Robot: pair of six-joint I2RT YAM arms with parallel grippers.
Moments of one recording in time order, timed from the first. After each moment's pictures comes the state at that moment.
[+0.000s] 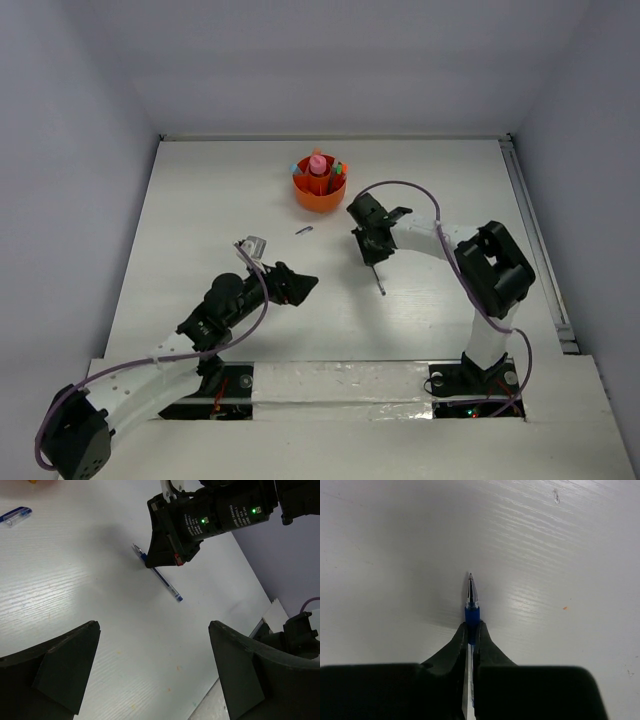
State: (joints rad) left arm -0.70 0.65 0.18 0.33 0.08 -0.65; right arm 0.65 1.85 1.20 -0.54 0.13 0.32
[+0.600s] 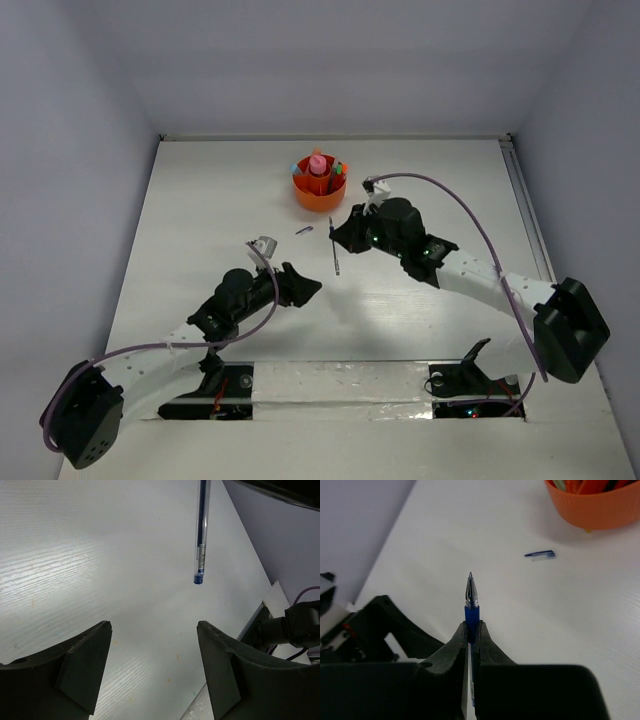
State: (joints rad) left arm -0.70 0.80 0.18 0.40 0.15 -0.68; right arm 0.74 1.37 0.90 0.10 -0.08 0.53
